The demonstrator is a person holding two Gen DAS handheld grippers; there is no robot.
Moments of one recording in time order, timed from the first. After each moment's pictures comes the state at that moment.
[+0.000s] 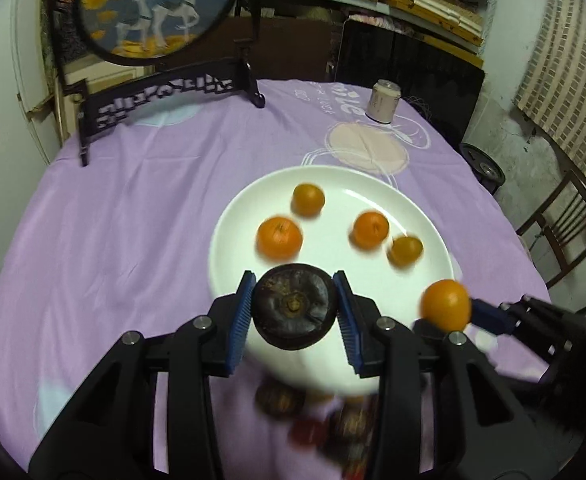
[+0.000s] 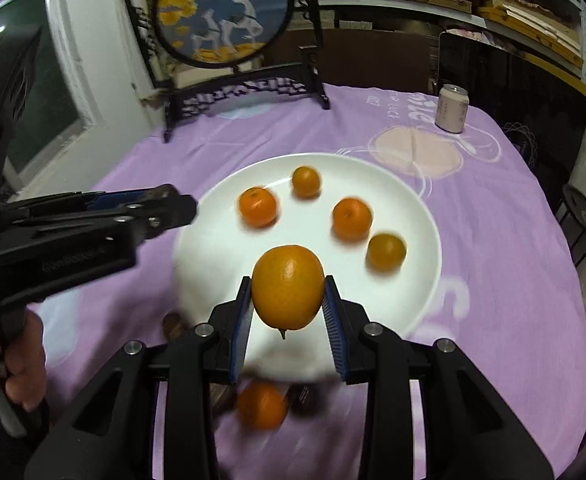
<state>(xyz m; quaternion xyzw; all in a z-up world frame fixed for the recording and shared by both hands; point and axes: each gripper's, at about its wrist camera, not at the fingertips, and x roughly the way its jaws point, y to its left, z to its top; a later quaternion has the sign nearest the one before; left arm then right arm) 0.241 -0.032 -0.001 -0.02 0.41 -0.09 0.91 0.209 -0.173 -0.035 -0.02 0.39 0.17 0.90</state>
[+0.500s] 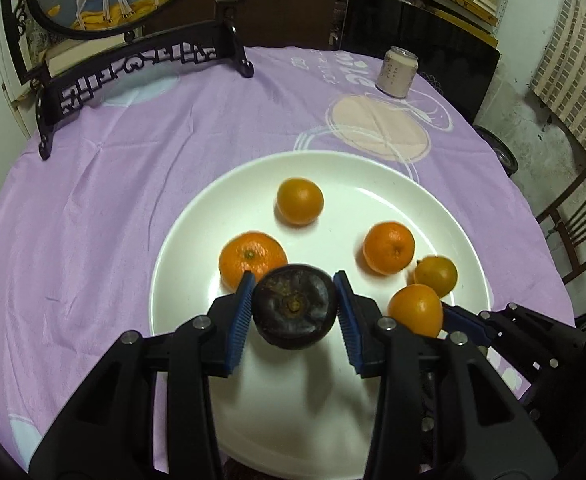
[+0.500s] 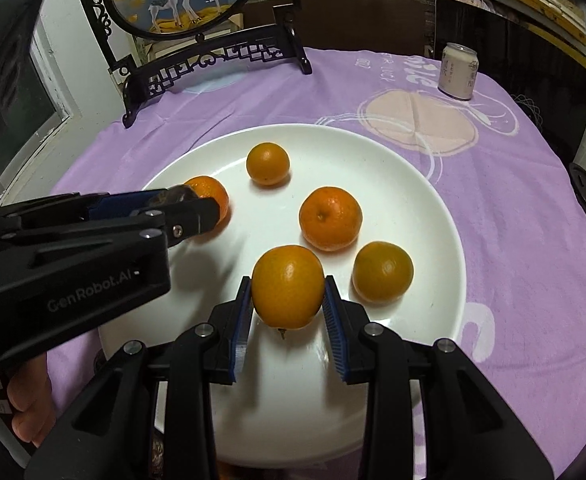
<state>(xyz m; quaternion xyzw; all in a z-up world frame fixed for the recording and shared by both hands) 0.305 -0.059 -0.042 -0.02 0.44 -0.08 0.89 0.269 -0.178 -0.077 -0.01 0.43 0.16 0.89</state>
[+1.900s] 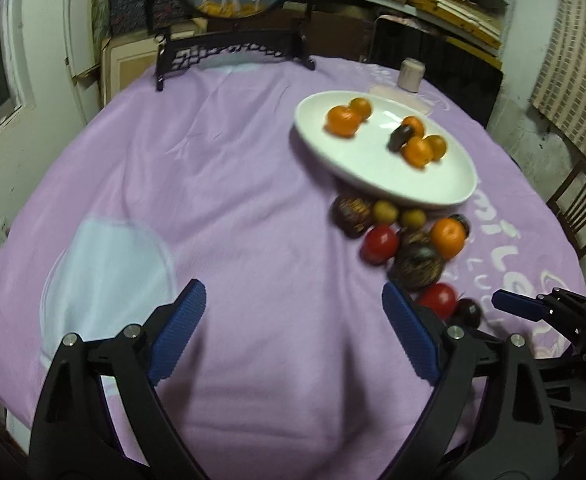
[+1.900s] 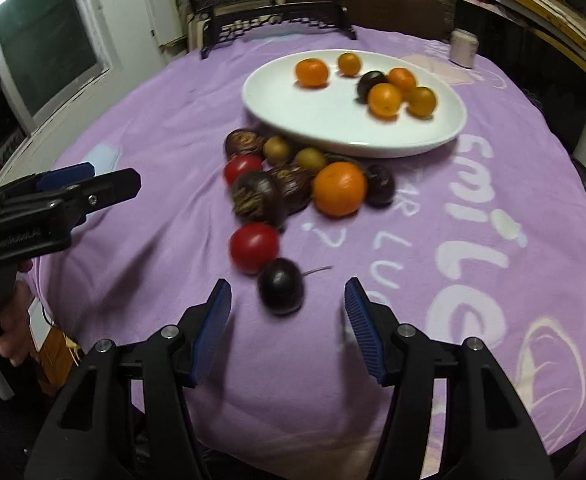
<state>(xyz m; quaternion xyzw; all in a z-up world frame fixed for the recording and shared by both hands) 0.069 0.041 -0.062 -0.04 0.40 -0.03 0.91 0.060 -0.150 -0.095 -0.04 0.45 0.19 0.87</state>
